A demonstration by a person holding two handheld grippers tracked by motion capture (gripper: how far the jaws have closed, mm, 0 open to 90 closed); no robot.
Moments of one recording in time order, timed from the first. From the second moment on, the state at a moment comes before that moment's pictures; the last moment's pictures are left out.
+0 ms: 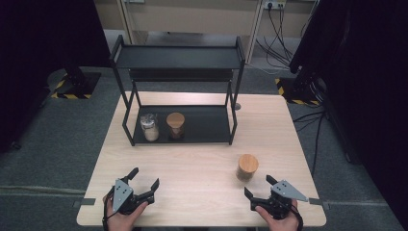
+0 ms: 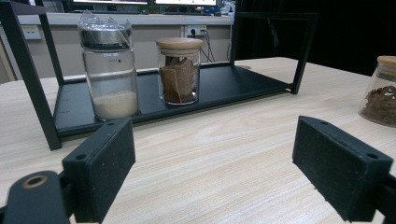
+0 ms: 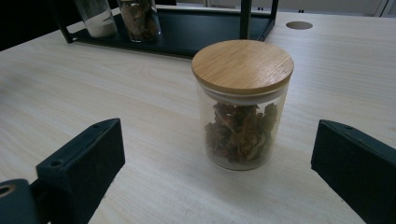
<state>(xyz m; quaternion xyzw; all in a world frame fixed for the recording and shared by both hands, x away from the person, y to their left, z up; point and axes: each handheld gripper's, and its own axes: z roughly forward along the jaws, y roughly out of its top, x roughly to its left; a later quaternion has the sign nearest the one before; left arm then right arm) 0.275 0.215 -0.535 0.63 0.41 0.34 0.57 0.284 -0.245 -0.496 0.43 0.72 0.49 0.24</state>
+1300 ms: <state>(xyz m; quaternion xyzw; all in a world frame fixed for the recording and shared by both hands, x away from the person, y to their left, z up) 0.274 0.214 -0.535 0.63 0.41 0.35 0.56 0.344 -0.227 -0.508 0.44 0.73 0.46 0.26</state>
